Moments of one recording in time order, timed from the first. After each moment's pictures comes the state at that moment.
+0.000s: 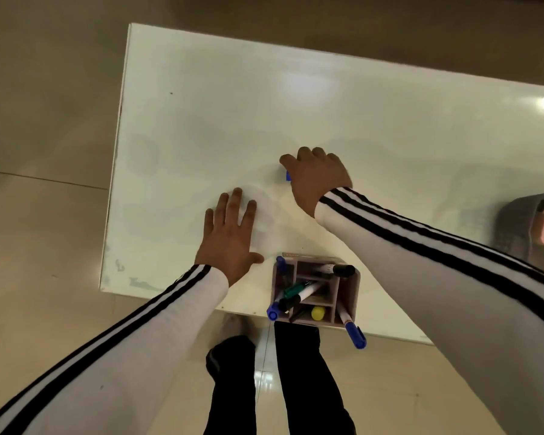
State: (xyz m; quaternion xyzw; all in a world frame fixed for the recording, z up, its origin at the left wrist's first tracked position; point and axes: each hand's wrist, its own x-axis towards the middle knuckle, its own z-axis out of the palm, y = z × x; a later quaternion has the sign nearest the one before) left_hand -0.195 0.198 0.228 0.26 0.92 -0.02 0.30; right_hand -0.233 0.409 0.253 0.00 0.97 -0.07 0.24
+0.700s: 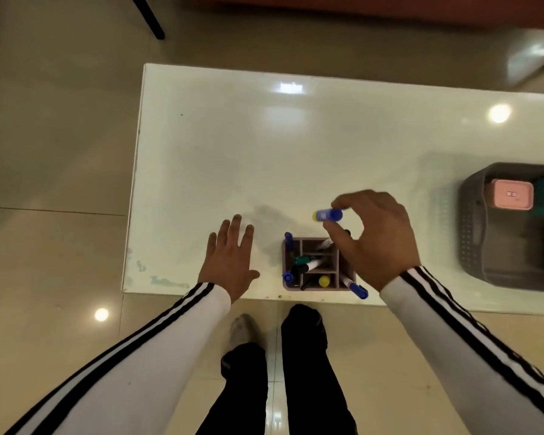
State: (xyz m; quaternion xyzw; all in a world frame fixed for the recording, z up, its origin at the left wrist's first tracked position) left_hand -0.153 0.153 0.266 0.30 0.90 -0.04 0.32; right_hand -0.079 0.389 0.380 0.18 0.95 -0.27 -0.03
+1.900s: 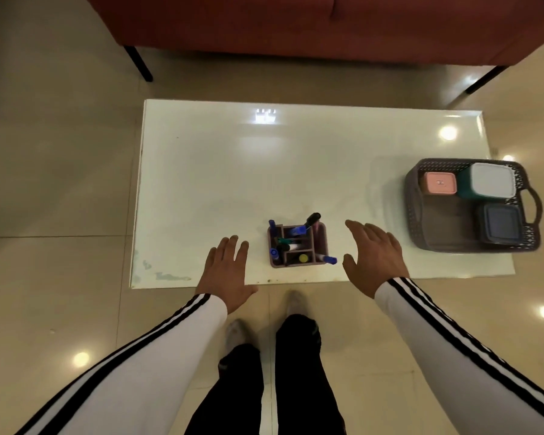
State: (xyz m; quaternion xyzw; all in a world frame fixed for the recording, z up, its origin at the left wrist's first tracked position) left_hand -0.103 0.125 0.331 0.35 0.88 0.00 0.31; right_hand 0.025 0.387 0.405 0.29 0.93 -0.14 0.18
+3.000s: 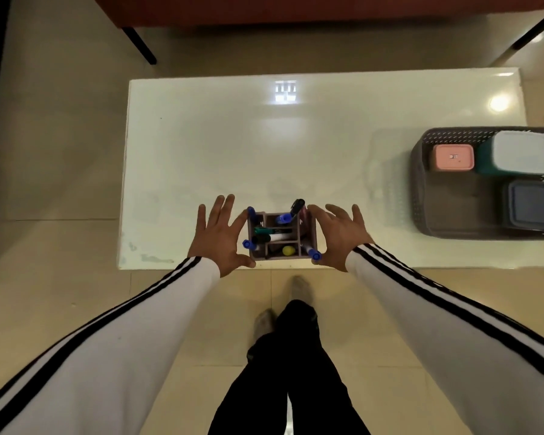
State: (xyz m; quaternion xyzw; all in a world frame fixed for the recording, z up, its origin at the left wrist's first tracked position) left_hand -0.106 0.187 0.322 0.37 0.89 -0.10 0.26; right_hand 0.024 0.434 0.330 0.10 0.95 -0.18 0.24
